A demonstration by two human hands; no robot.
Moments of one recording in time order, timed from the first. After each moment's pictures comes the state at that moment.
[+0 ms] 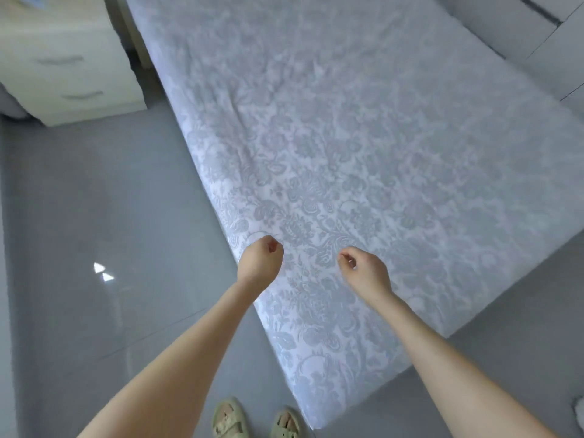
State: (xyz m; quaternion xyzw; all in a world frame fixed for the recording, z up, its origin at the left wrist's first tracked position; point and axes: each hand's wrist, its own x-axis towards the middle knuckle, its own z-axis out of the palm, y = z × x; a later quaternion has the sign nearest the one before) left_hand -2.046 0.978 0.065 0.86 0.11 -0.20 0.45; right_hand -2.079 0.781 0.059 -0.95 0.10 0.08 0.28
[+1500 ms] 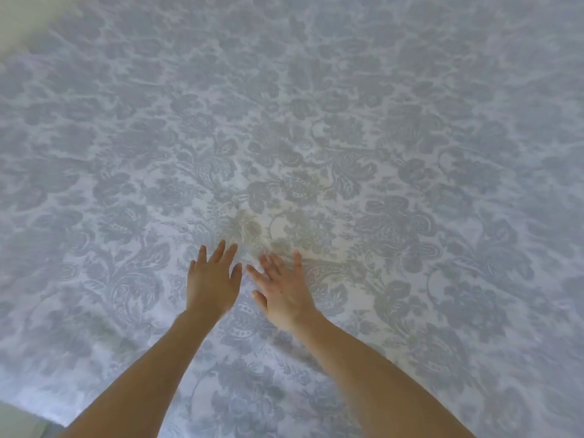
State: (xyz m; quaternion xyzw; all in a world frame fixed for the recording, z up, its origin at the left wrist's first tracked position) left_hand -1.187 1.081 -0.136 0.91 -0.36 -0.18 0.02; right_hand -1.309 0.988 -0.164 -0.97 0.18 0.12 0.11
